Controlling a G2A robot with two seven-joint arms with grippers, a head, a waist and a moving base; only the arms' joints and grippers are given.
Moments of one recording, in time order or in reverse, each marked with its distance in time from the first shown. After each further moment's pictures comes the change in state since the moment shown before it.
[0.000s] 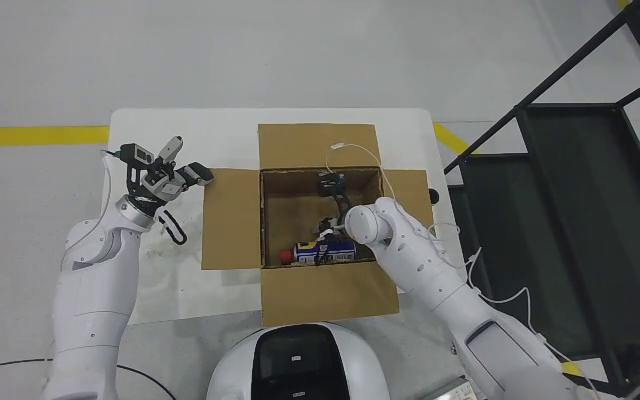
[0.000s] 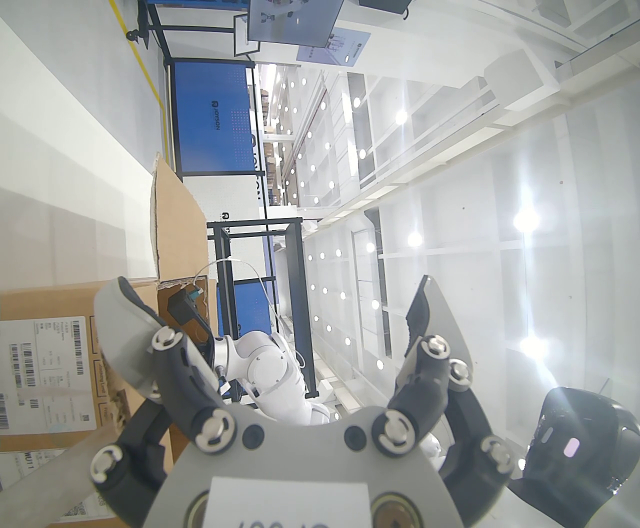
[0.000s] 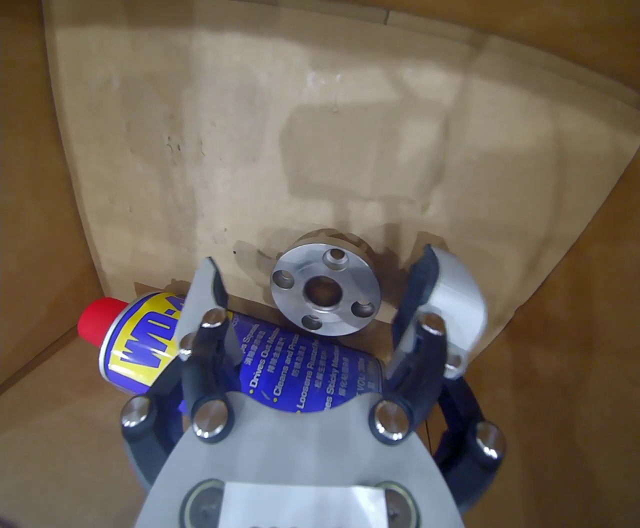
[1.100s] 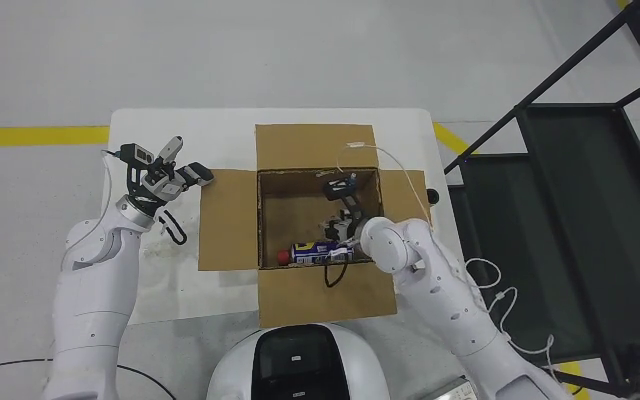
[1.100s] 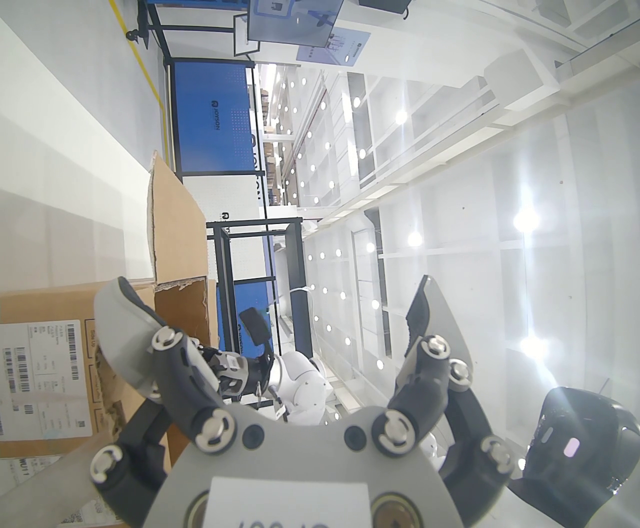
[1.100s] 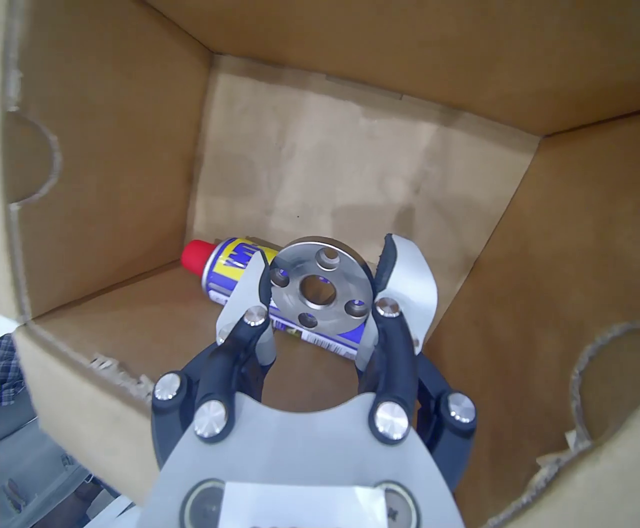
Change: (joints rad) left arm 0.000 0.000 0.000 0.000 0.000 0.000 0.000; right arm -0.308 0.077 0.209 -0.579 -0.132 -0.037 0.071
